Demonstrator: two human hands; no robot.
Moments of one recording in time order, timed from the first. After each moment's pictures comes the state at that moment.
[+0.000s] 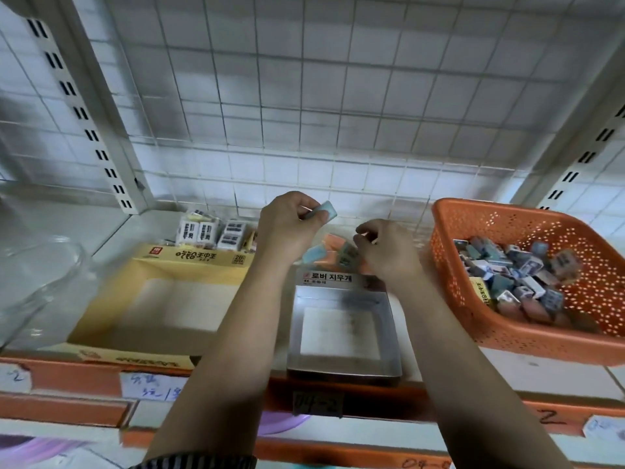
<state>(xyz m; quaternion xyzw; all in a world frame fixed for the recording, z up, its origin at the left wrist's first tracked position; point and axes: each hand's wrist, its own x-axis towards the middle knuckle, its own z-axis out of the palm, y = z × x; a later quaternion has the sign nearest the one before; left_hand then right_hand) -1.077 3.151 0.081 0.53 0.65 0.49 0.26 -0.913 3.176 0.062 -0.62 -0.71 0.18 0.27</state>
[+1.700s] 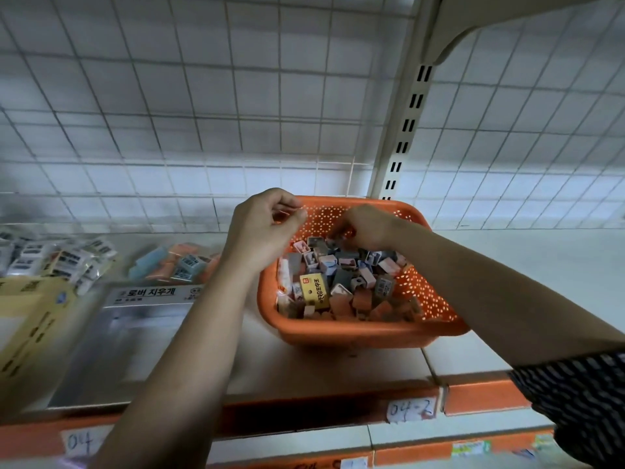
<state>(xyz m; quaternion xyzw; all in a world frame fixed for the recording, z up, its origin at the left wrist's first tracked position) -0.863 3.170 0.103 0.64 0.57 0.46 0.22 -0.673 3.244 0.102 -0.52 -0.84 0.14 -0.02</state>
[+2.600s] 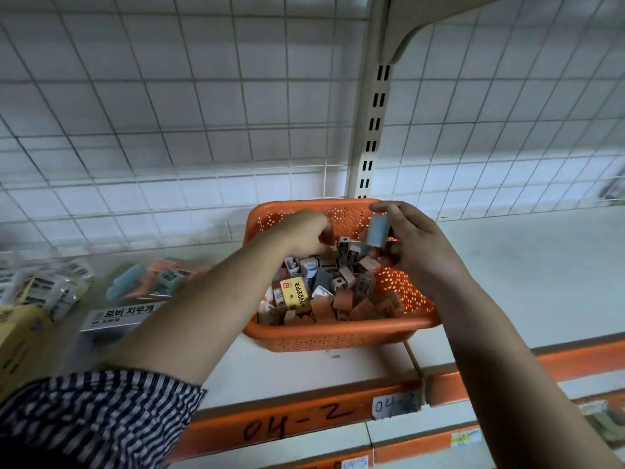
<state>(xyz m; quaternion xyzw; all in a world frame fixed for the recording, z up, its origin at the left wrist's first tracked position) -0.797 3.239 0.091 0.85 0.51 0.05 0.16 -0.623 3.147 0.107 -0.52 -0.49 0.46 0.53</state>
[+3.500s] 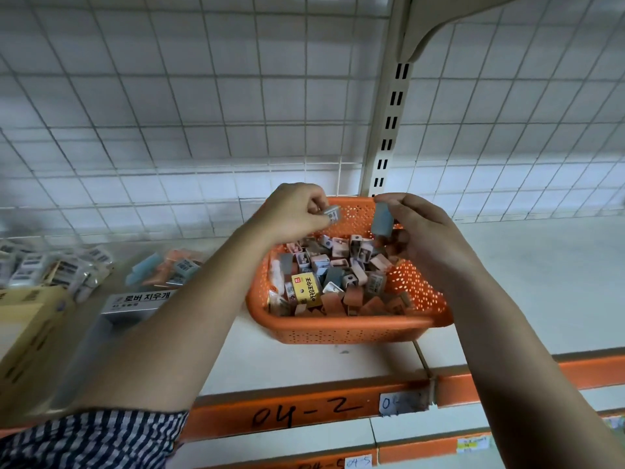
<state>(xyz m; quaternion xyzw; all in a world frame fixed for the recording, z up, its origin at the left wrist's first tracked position) -0.826 3.206 0.124 0.79 0.53 0.26 0.19 -0.629 3.145 0.120 -0.52 -0.51 0.46 0.51</state>
